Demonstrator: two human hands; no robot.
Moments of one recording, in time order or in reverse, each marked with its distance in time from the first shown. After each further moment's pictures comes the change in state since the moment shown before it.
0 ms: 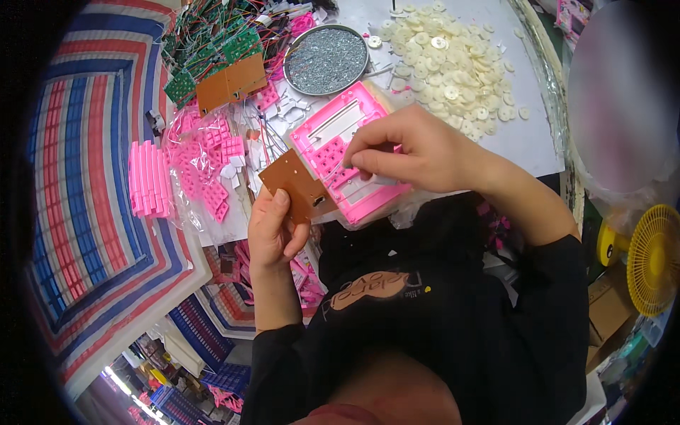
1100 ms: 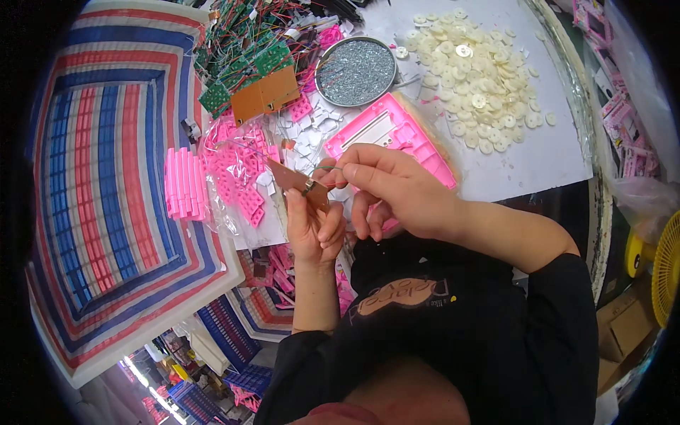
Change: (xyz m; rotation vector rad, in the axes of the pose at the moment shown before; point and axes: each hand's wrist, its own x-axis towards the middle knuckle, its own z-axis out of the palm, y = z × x) left_hand 0.016 -0.023 0.002 -0.352 0.085 0.205; right_hand 0.013 -0.006 0.067 0.967 0.082 0.167
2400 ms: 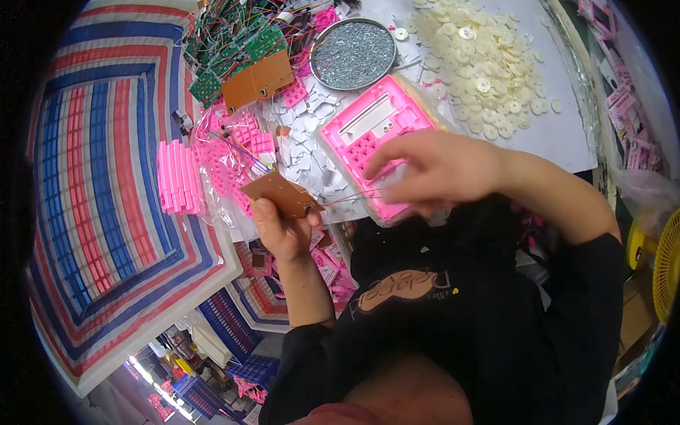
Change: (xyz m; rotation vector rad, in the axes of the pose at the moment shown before) left_hand -0.013 0.031 -0.028 0.620 -0.078 0.343; right_hand -0.012 -0.050 -0.032 -0.688 -0.170 0.321
